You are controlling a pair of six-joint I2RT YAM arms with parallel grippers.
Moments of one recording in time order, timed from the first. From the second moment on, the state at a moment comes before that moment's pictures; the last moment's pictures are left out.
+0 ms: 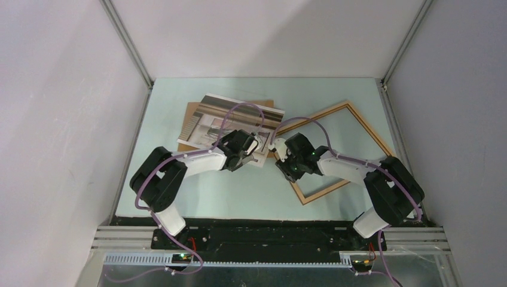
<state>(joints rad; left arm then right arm) -0.69 1.69 0.91 -0.24 -0.51 0.45 0.69 1.55 0.85 -0.32 -0.12 -0.18</state>
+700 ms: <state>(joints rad) -0.69 1.69 0.91 -0.25 -0.49 0.45 0.44 1.41 0.84 -0.60 -0.19 -0.44</state>
